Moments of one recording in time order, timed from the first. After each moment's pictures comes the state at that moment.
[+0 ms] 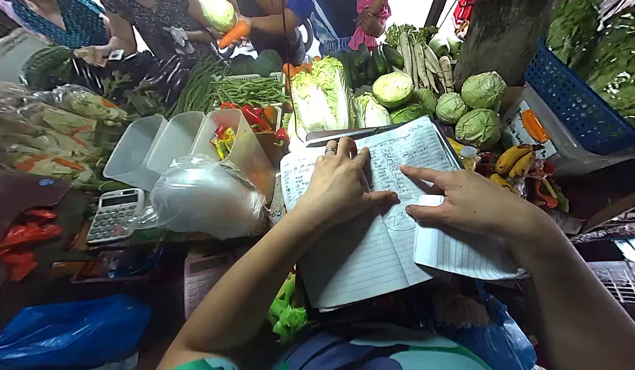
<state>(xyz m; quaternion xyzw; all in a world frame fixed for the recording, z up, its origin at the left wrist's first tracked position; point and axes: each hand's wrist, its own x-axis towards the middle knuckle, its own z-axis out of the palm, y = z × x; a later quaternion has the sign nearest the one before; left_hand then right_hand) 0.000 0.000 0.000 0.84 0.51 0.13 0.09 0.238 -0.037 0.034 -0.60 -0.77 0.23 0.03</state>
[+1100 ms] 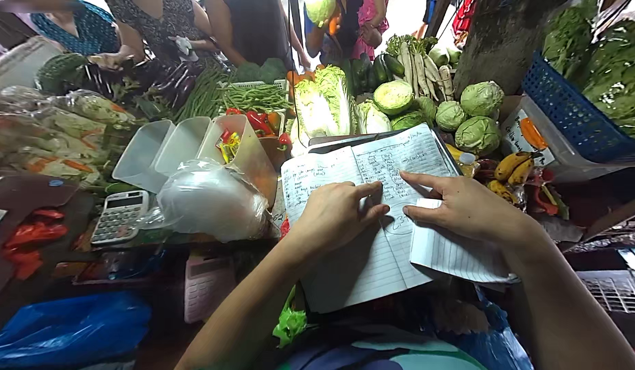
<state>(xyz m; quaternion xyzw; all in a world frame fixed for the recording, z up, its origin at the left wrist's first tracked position) -0.013 -0.037 0.006 0.86 0.47 0.12 0.17 0.236 -0.038 0.031 -0.62 -0.74 0.25 0.03</state>
